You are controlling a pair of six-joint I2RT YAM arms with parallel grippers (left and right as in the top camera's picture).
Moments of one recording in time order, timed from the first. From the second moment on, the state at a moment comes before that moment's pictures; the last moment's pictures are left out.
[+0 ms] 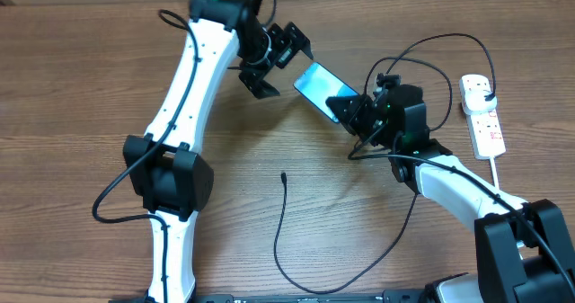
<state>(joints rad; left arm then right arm) -0.31 2.26 2.38 -1.41 0.53 -1.00 0.27 1.60 0.75 0.41 -0.50 1.12</state>
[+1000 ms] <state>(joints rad) -0.30 2.26 2.51 -1.39 0.49 -1.12 0.27 1.60 0.75 0.84 -0.67 2.09</state>
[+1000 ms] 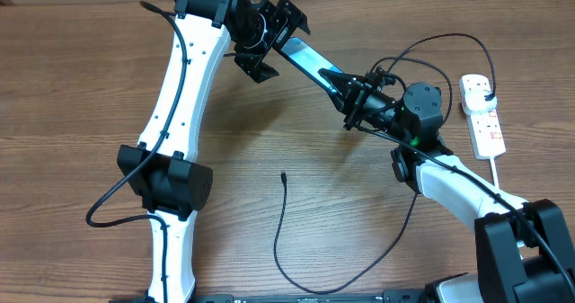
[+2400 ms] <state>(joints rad) -0.41 2.26 2.52 -1.30 0.30 -1.29 0.27 1.61 0.75 0.82 -0.59 2.09</state>
